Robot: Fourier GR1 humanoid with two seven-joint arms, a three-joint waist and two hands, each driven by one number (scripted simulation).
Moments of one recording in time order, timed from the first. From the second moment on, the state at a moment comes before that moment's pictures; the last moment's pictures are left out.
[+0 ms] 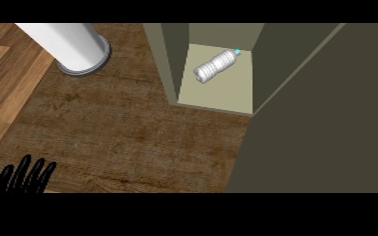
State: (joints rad) left arm 0.43 0.87 -0.47 -1.75 0.87 -0.15 -0.91; right arm 0.45 -0.58 0.64 -2.49 0.02 0.27 -0.13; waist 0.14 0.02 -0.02
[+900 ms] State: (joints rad) left arm 0.43 0.95 -0.39 -1.73 0.90 -0.23 -0.91; right arm 0.21 -0.45 0.68 -2.42 -0.10 0.29 0.12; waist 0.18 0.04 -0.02
